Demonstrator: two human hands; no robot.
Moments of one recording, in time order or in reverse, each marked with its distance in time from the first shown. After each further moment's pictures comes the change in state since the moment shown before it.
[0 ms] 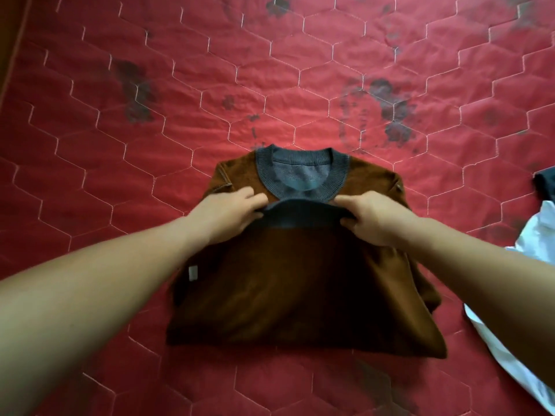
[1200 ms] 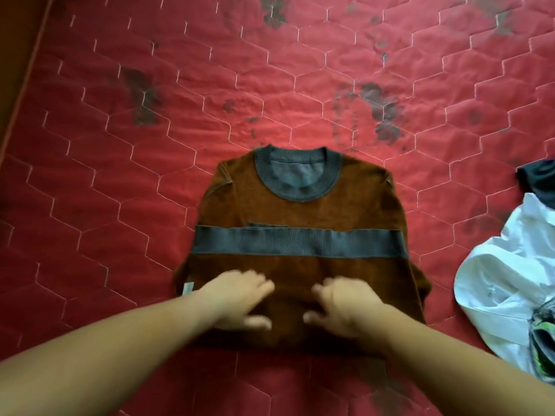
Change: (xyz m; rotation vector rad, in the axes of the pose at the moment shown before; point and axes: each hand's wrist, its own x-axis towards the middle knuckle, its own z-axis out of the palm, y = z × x) left_hand -0.091 0.082 0.071 0.095 -0.434 0.147; right_hand -0.090 -0.081 0.105 -0.110 -0.398 0.058
